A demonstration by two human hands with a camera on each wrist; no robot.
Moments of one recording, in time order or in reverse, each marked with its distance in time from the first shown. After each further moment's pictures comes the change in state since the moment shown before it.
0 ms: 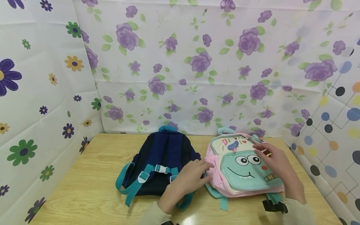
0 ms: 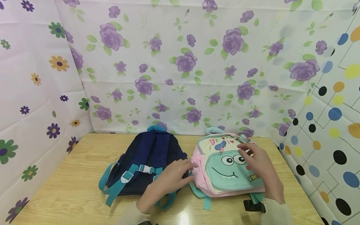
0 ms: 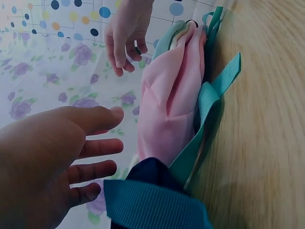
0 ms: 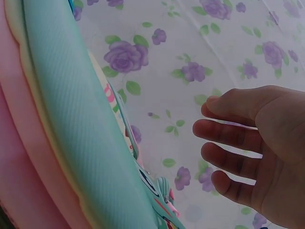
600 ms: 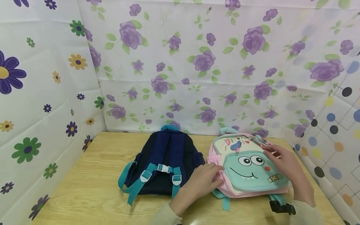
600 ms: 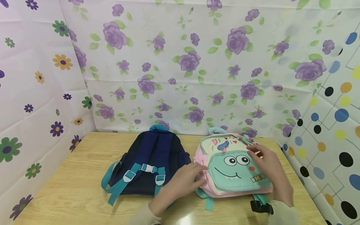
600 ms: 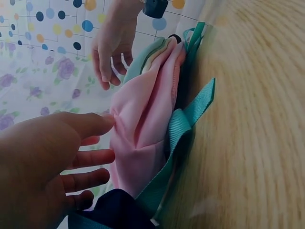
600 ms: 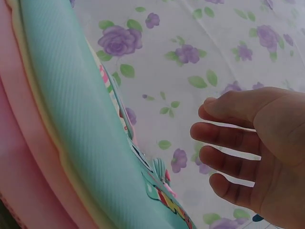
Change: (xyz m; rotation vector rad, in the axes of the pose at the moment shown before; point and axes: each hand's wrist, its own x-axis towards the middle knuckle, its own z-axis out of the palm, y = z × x) left_hand 0.012 0.021 0.024 -0.021 0.009 -0.056; right_hand -0.002 0.021 -0.003 -0.019 0.016 0.074
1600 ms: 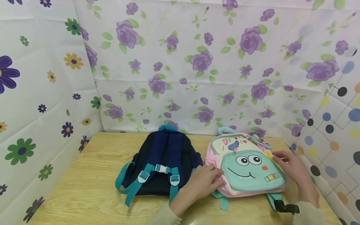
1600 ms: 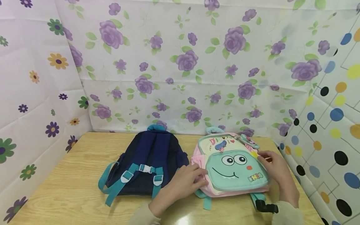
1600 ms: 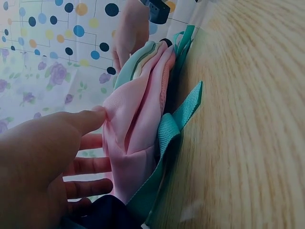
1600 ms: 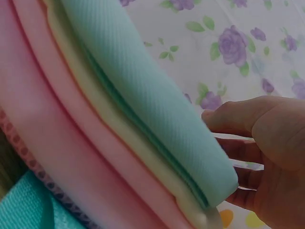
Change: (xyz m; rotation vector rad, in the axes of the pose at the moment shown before) left_hand 0.001 0.003 0.010 0.008 -0.073 -0.040; right_hand -0.004 0.060 -0.001 0.002 -0.032 0.112
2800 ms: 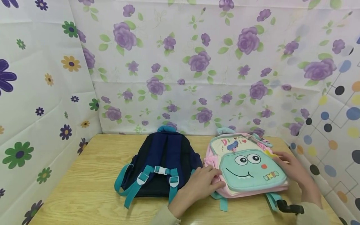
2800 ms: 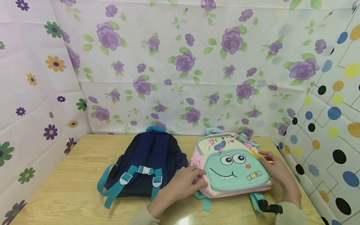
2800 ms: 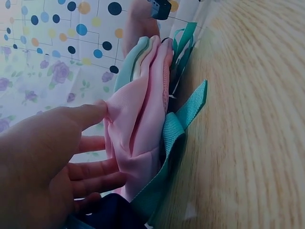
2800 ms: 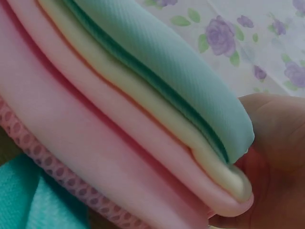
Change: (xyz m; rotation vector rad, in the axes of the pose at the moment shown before) left_hand -0.003 0.002 -0.004 -0.096 -0.042 -0.042; right_hand 0.000 0.020 0.002 0.146 -0.135 0.054
